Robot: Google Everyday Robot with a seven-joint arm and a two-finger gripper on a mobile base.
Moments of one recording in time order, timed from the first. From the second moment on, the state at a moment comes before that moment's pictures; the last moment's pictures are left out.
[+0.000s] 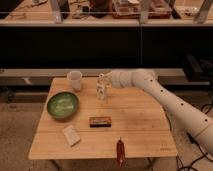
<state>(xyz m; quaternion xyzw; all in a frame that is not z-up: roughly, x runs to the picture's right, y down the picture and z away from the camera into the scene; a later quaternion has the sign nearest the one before) -0.005 -0.058 0.791 0.09 -0.37 -0.16 0.91</state>
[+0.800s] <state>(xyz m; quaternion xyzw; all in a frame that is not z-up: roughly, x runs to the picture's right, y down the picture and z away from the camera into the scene) 0.021 -0.048 0.885 0.04 -0.38 -0.12 0.92</state>
